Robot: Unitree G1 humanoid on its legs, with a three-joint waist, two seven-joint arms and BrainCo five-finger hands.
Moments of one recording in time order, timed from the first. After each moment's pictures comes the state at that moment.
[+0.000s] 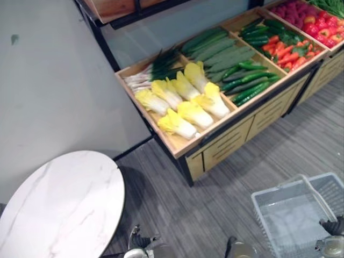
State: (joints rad) left arm 0.12 0.06 0.07 0.89 -0.04 -0.15 0.24; right arm 0.12 -0.35 -0.55 0.68 -0.56 0.00 -0.35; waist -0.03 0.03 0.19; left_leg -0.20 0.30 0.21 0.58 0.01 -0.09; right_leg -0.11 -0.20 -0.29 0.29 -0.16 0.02
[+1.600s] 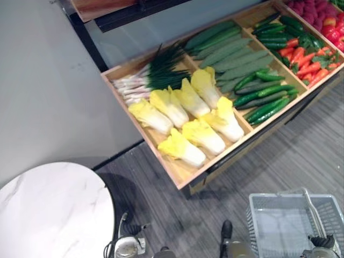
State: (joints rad) left arm 0.06 0.14 0.09 0.86 0.02 -0.16 0.31; right arm 0.05 -0.30 -0.57 0.97 -0.45 -0.02 -0.38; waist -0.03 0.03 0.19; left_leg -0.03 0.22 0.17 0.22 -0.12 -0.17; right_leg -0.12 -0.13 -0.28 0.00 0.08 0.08
